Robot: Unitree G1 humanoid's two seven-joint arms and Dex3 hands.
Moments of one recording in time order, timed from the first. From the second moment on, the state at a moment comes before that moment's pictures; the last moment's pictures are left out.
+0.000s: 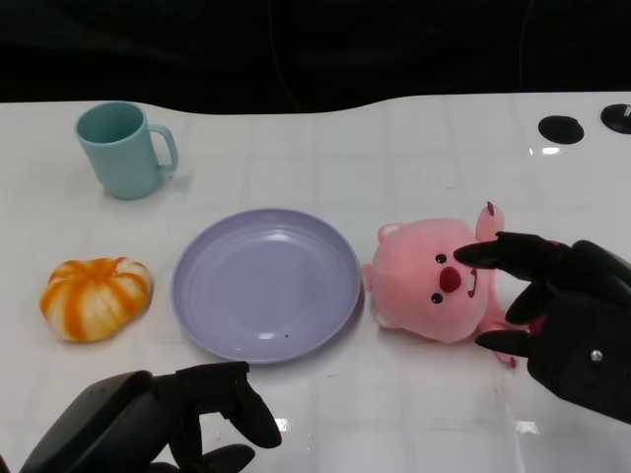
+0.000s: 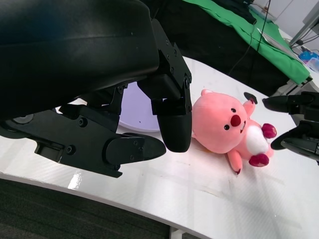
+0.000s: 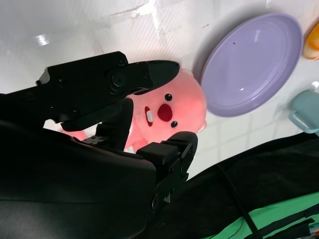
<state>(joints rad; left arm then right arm) 0.42 0.38 -0.07 -0.76 0.34 0.10 -0.34 -0.08 -0.47 0.21 -0.59 -0.41 0.61 0.44</state>
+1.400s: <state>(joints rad) 0.42 0.39 -0.06 -0.72 0.33 0.08 -0.34 -0.33 -0.43 0.44 -0.18 -1.04 0.52 0.57</state>
